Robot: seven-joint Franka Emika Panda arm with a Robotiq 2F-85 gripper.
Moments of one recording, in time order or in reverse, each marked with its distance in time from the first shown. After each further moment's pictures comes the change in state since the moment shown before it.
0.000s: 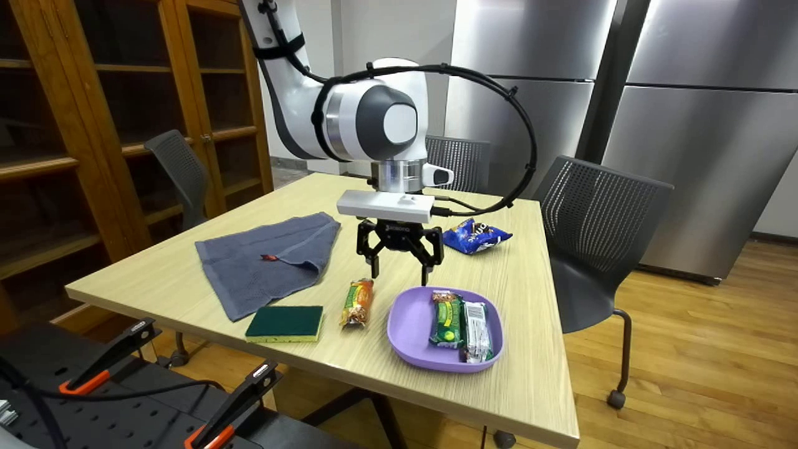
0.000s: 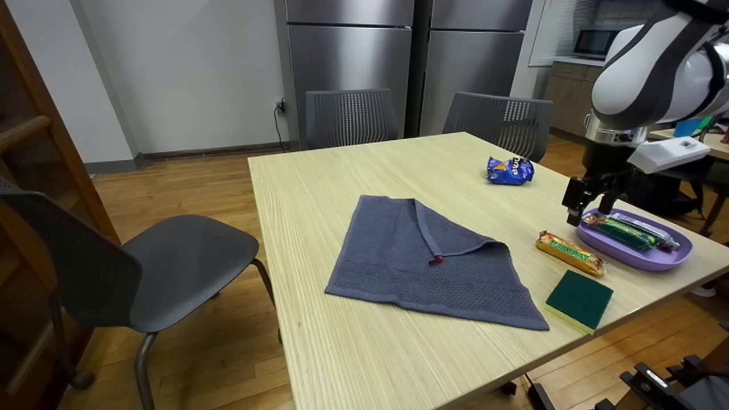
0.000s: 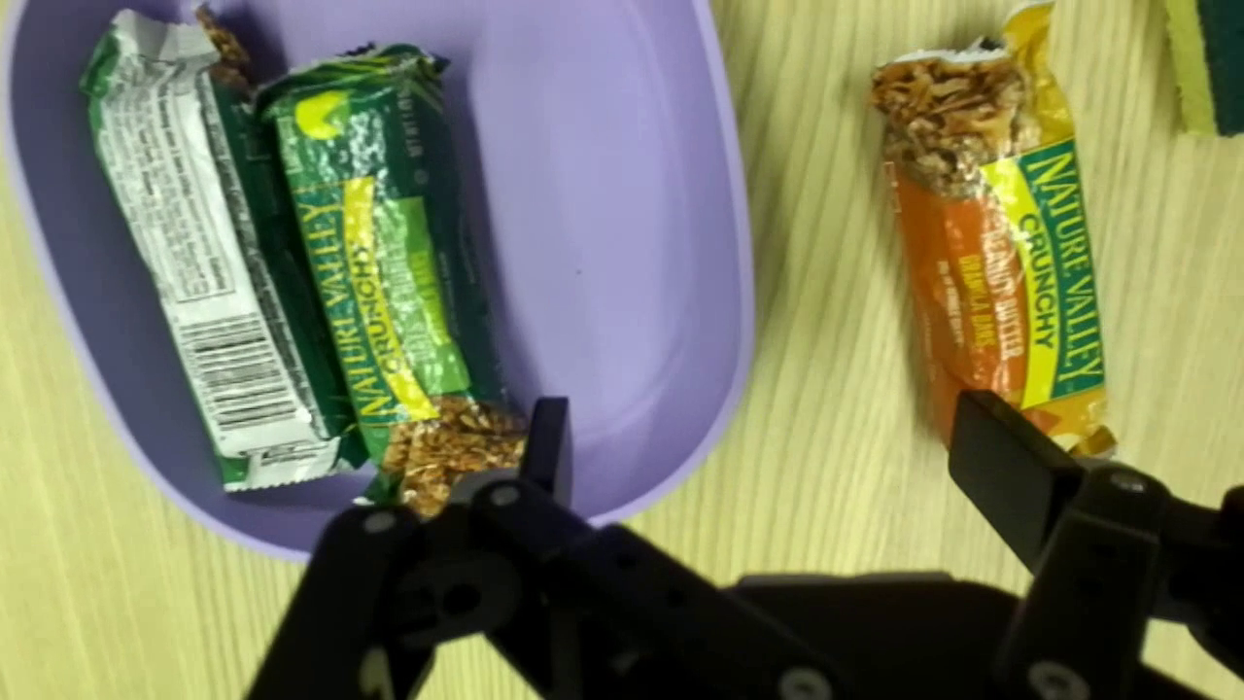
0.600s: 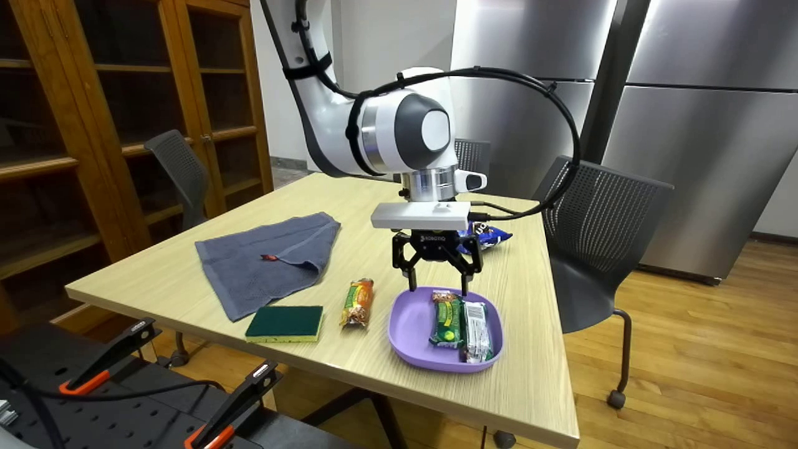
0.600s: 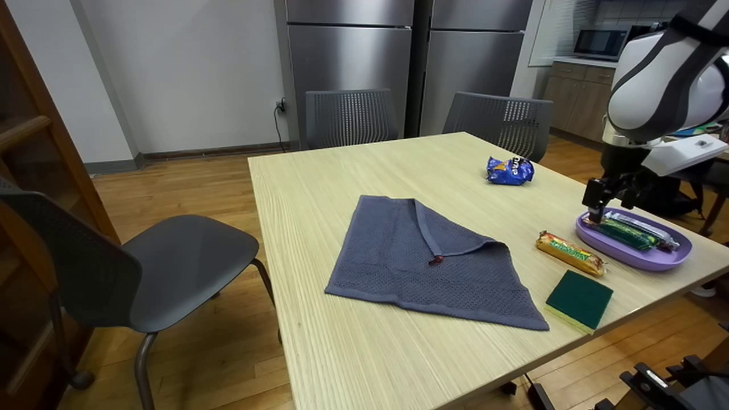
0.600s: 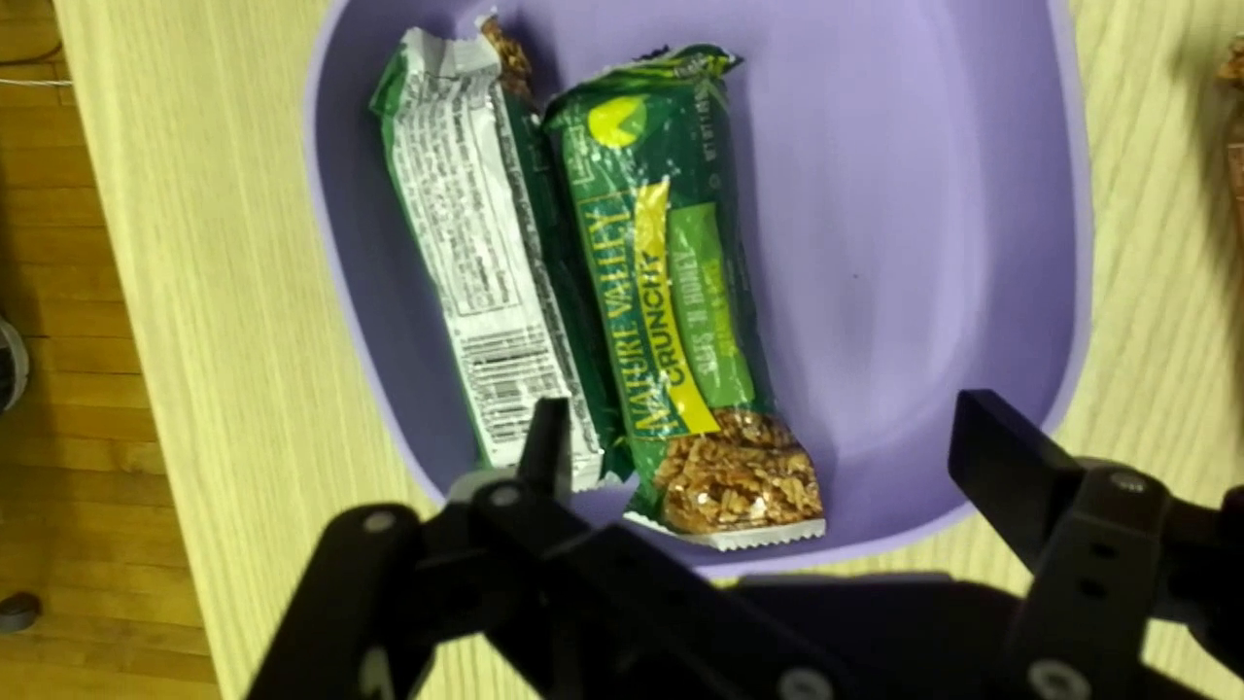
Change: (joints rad) arm 0.022 0.071 -0.122 0.077 -0.117 0.026 0.076
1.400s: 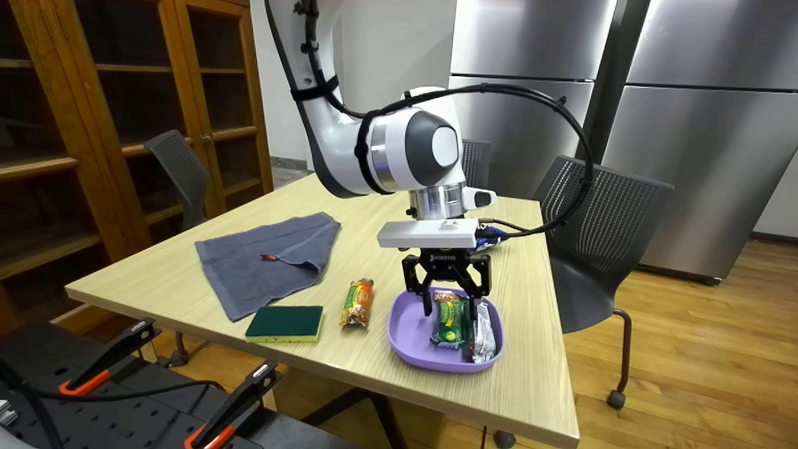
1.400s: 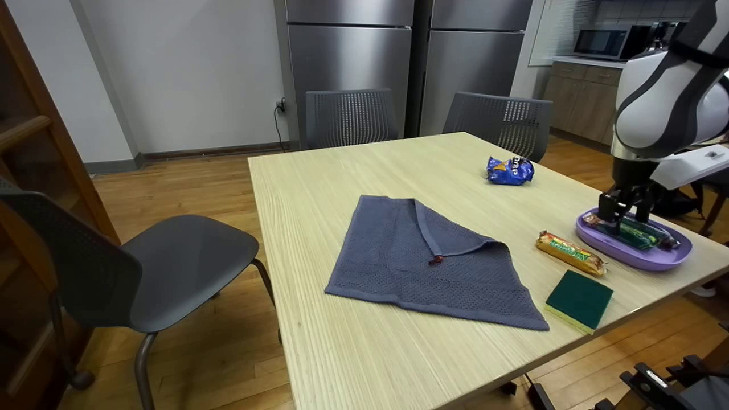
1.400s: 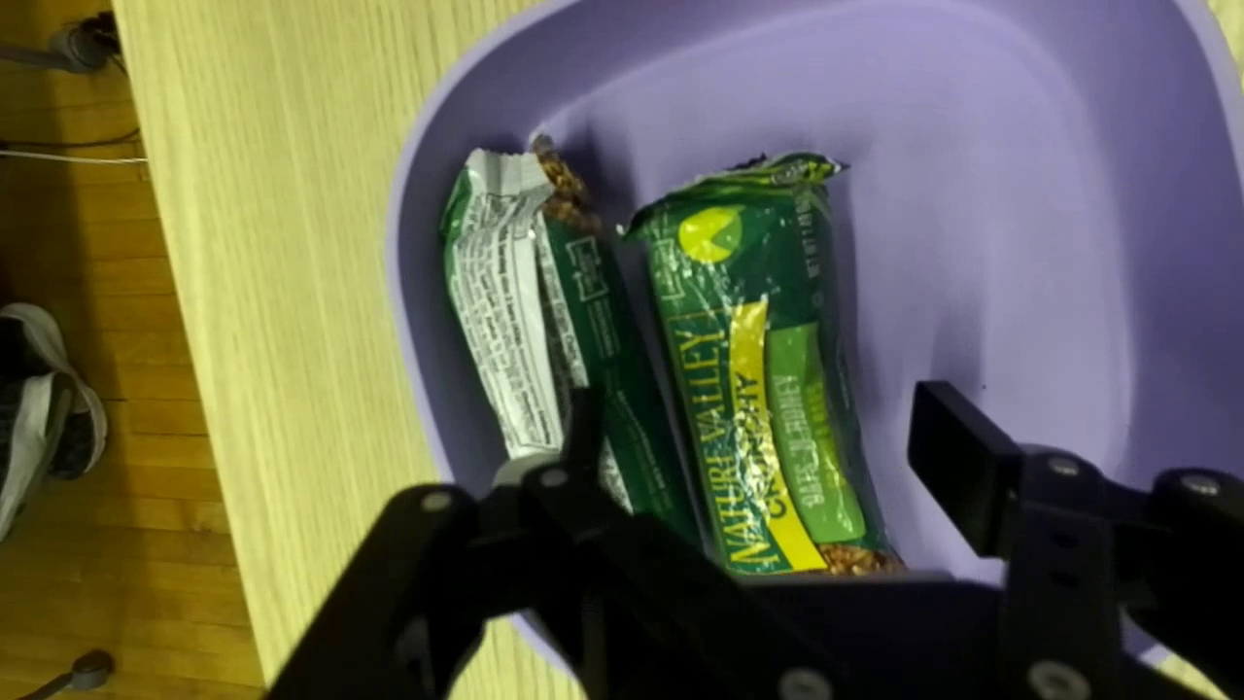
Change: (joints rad) arm 0.049 0.063 -0.090 0.013 -0.051 0.007 0.073
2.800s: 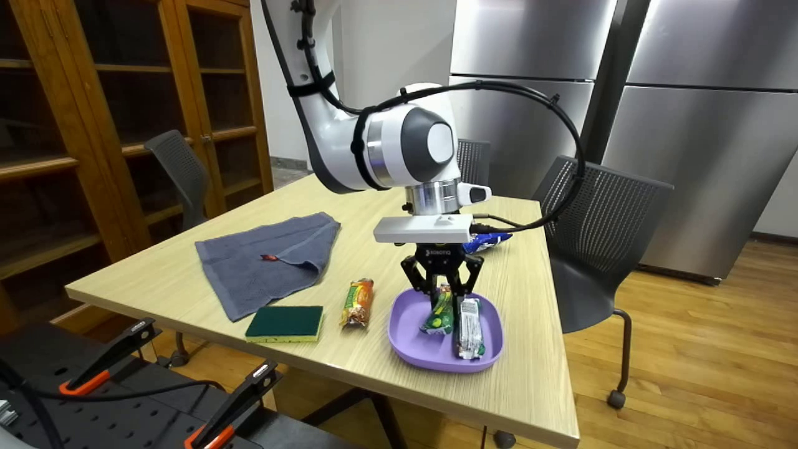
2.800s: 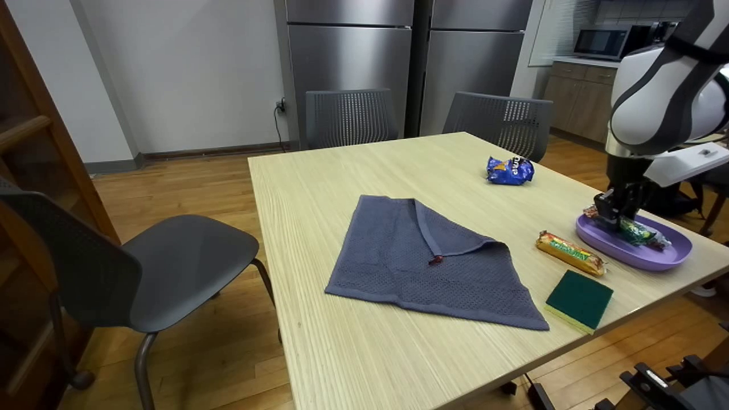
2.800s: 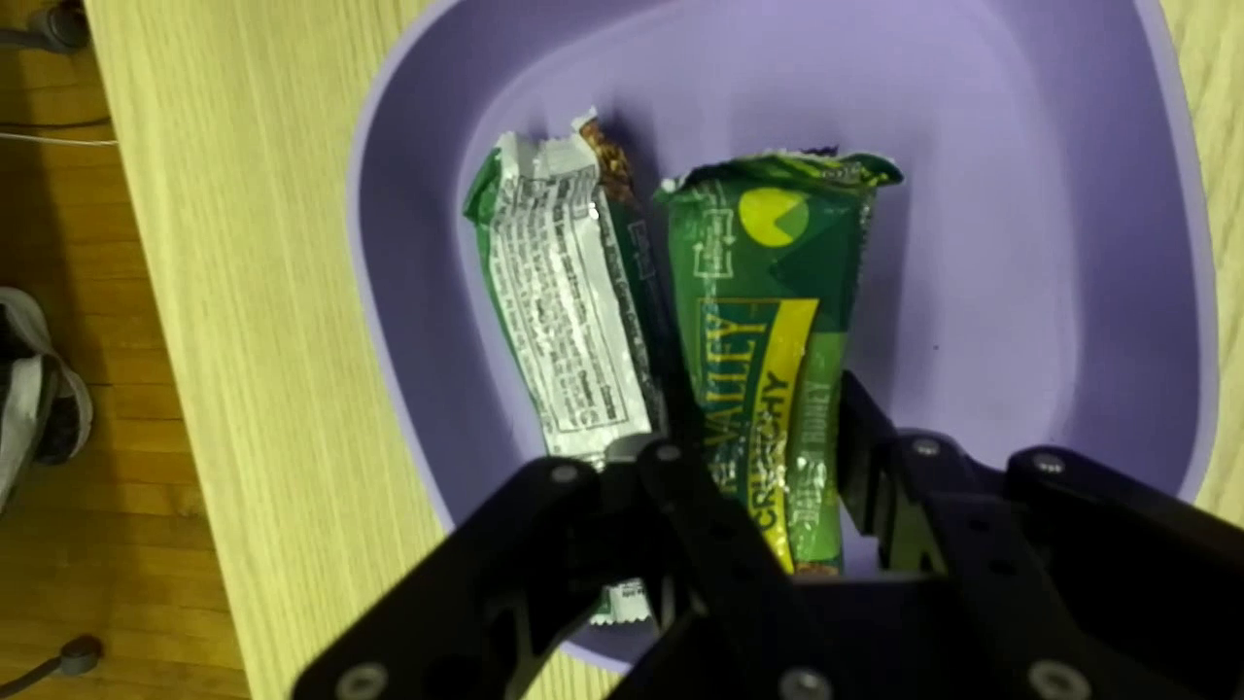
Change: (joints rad) arm 0.000 -0.010 0.018 0.000 0.006 0.000 0.004
